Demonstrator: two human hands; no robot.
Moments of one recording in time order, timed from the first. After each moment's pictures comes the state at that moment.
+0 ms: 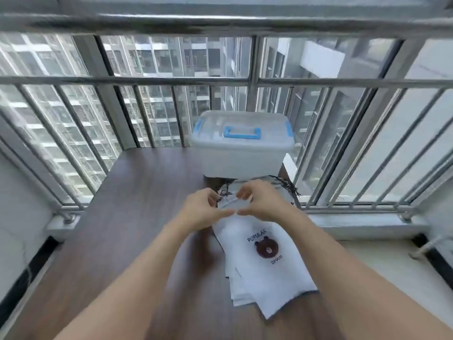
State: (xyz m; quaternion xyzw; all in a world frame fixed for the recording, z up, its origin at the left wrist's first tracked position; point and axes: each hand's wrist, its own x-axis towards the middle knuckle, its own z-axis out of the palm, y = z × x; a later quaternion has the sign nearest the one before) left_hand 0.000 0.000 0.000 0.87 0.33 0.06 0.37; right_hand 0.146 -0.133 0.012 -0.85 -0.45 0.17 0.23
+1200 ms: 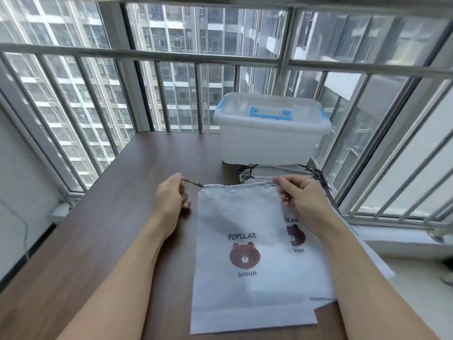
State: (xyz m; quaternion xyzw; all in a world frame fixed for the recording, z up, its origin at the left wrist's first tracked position) left_hand -0.049 0.054 -0.076 0.52 0.35 0.38 0.68; right_hand 0.148 -0.147 -0.059 -0.63 -0.24 0.27 0.68
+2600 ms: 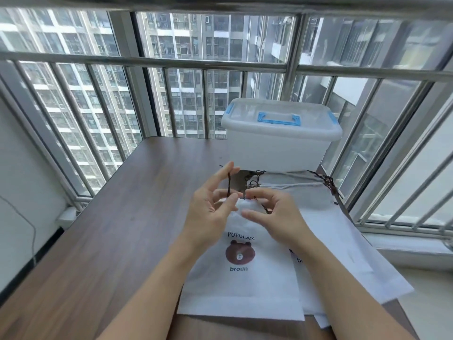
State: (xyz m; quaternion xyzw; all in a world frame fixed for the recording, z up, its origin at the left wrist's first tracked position) left_hand -0.048 -0.012 -0.049 0.72 0.12 0.40 0.55; right_hand 0.095 -0.121 -0.066 -0.70 -0.42 0.21 0.54
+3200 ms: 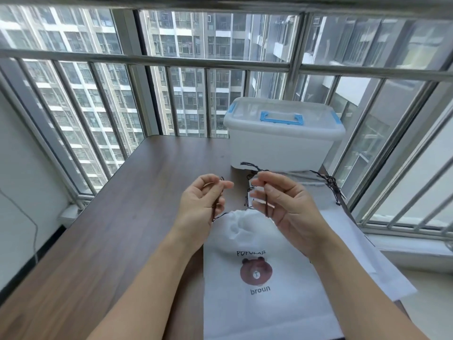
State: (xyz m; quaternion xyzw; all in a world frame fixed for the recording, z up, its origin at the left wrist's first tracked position) left_hand -0.046 0.000 -0.045 0.48 0.22 0.36 0.77; right_hand 0.084 -0.133 -0.032 -0.41 -0.32 0.41 0.75
